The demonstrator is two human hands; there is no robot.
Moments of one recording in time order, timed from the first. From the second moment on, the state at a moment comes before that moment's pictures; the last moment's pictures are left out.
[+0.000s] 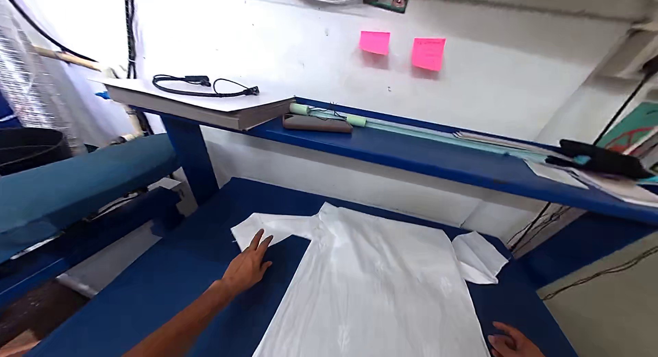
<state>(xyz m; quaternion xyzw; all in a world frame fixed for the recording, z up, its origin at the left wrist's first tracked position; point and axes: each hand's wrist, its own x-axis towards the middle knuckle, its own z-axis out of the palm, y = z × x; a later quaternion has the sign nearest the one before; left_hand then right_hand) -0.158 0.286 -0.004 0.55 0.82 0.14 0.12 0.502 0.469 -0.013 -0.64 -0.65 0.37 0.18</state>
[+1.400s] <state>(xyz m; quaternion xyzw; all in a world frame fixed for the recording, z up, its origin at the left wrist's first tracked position) -0.104 0.430 -0.011 0.47 0.84 0.12 0.22 0.403 0.623 -0.040 -0.63 -0.75 0.21 0.01</state>
